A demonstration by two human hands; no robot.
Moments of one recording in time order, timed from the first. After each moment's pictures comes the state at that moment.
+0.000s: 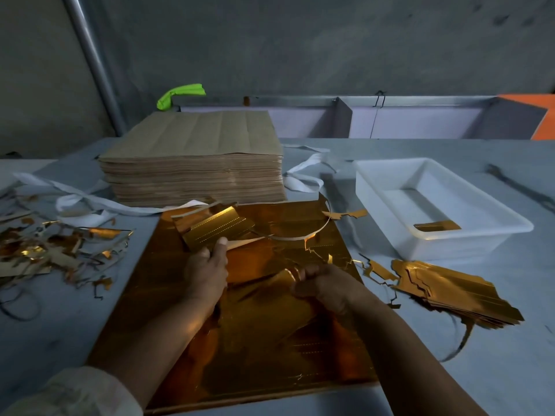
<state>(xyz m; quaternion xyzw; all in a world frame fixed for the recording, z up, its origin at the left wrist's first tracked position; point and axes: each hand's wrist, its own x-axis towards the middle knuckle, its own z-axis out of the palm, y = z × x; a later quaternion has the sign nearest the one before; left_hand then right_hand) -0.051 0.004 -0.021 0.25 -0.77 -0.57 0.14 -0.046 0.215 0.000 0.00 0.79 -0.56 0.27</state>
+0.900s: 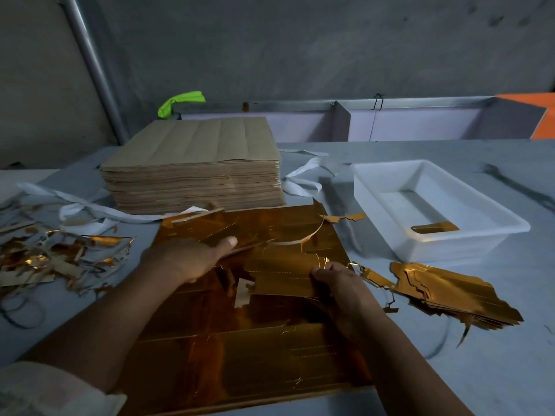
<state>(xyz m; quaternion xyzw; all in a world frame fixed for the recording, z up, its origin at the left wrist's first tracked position) -0.059 -0.029 0.052 0.18 -0.97 -0.08 -0.14 -0.041 0.225 -0.014 0.14 0.61 -0.76 0.19</state>
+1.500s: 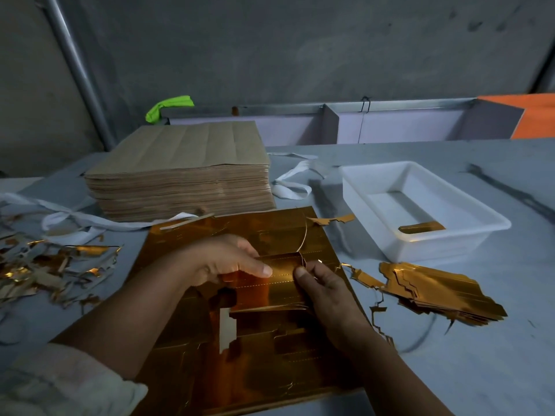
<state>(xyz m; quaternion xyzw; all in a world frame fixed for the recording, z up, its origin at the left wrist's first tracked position) -0.066 0.023 0.072 0.04 -0.89 -0.37 -0.27 -0.027 0.221 -0.017 0.01 0.70 -0.71 0.12</state>
